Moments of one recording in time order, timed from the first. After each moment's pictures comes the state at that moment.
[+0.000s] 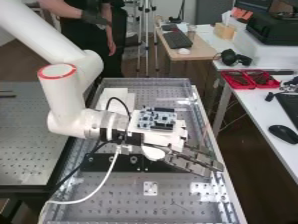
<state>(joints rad) 1.37 -2.18 -1.65 -2.48 -1.58 -0.73</state>
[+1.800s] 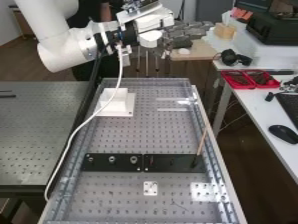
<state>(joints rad) 1.57 -1.84 -1.74 -2.47 -1.77 -0.64</state>
